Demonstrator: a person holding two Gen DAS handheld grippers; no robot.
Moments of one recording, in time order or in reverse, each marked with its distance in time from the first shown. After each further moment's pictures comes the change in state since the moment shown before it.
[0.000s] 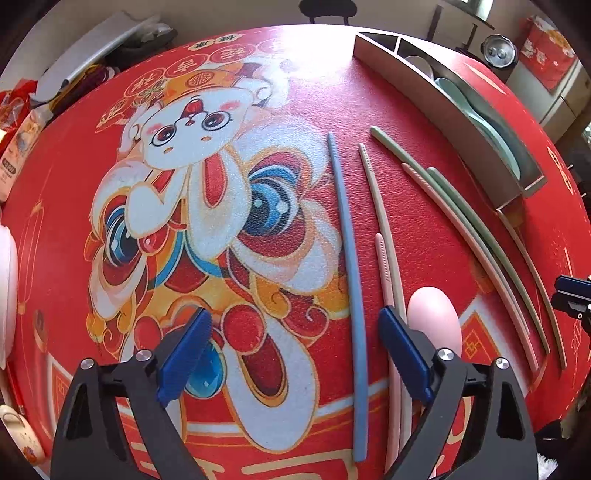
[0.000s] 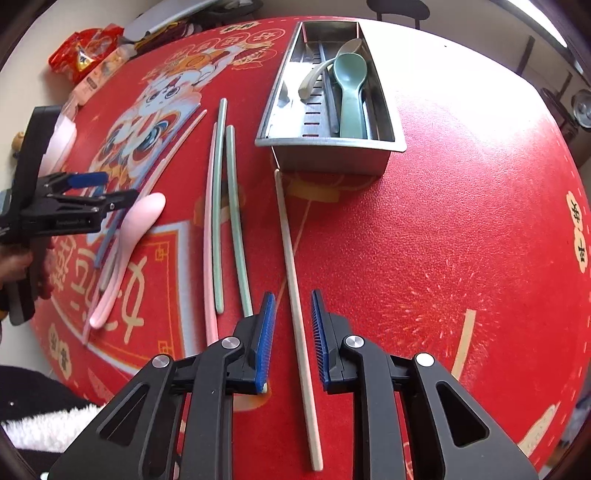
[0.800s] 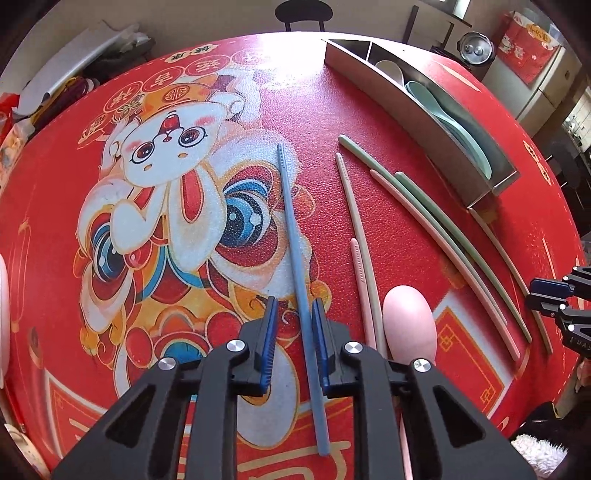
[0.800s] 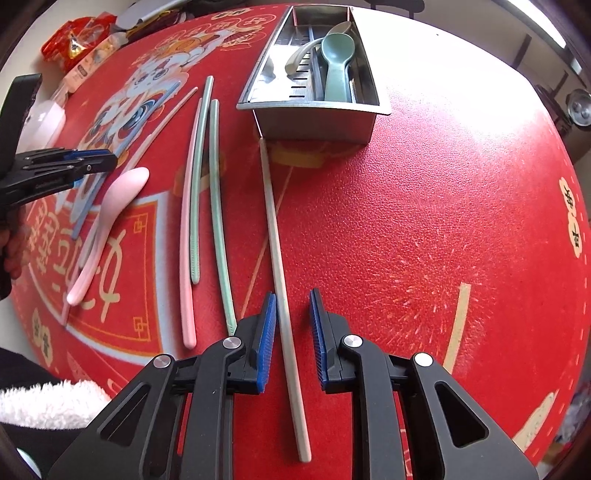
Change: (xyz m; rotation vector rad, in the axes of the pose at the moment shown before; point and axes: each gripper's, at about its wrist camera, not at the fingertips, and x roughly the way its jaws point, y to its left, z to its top) left arm -0.006 -0.003 0.004 0.027 -0.012 -0.076; right arm 0.009 -0.005 -0.015 -0.003 0.030 -0.041
